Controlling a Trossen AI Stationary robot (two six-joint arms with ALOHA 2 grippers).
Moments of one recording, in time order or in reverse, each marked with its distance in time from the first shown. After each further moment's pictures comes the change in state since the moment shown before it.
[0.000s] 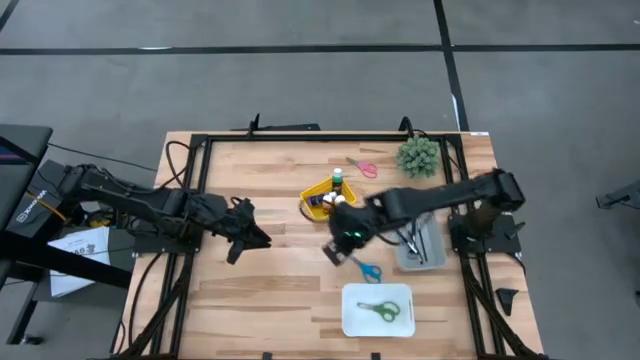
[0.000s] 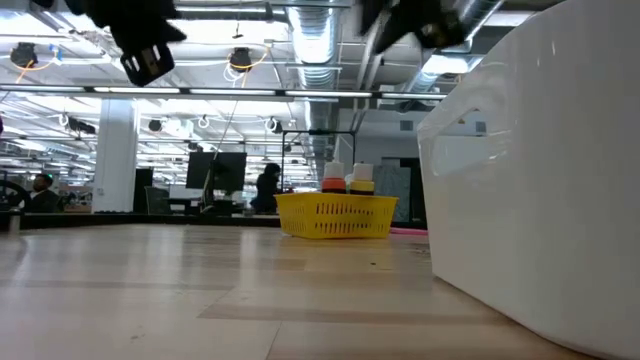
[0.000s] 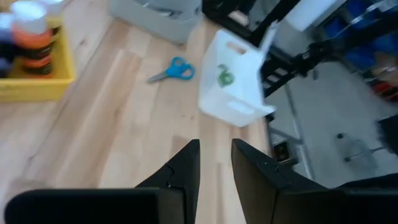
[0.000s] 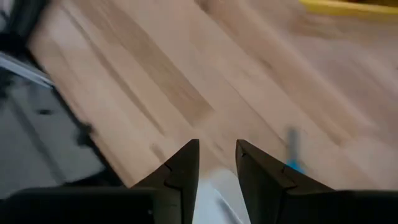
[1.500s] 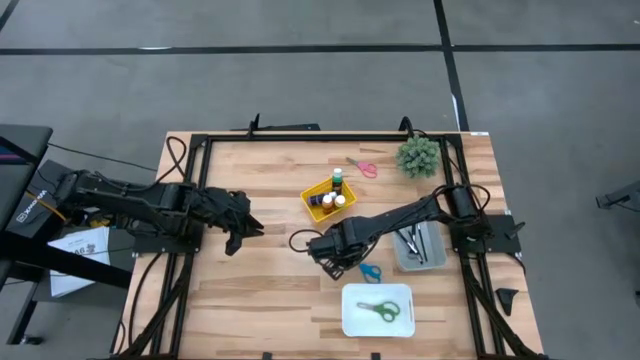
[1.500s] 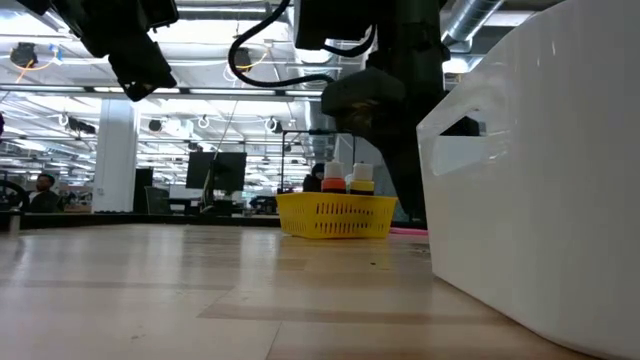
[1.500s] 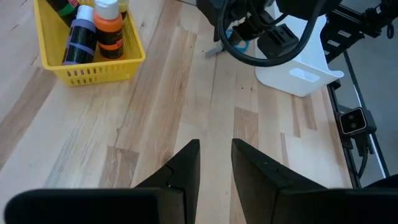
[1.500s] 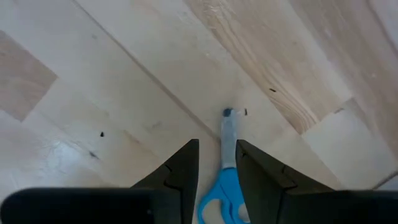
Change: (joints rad) left arm 0.106 -0.053 -0.001 -0.227 -0.024 0.195; right arm -0.010 0.352 -0.001 -0.139 0.001 -0.049
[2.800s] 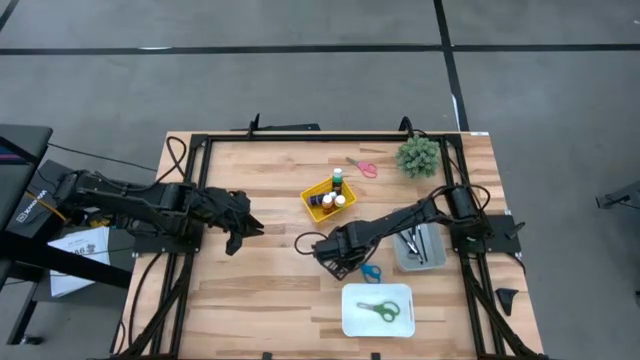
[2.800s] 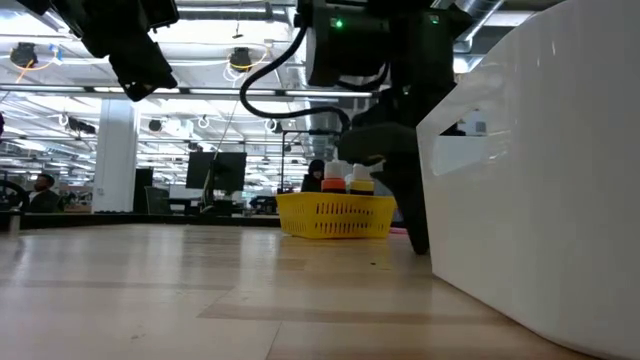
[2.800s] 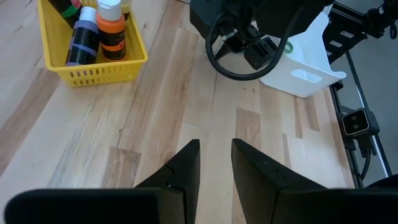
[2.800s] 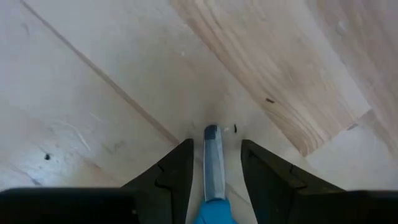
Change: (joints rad) left arm 0.000 0.000 0.000 0.000 -0.009 0.001; right arm 0.006 -0.002 -0.144 0.136 0.029 -0.010
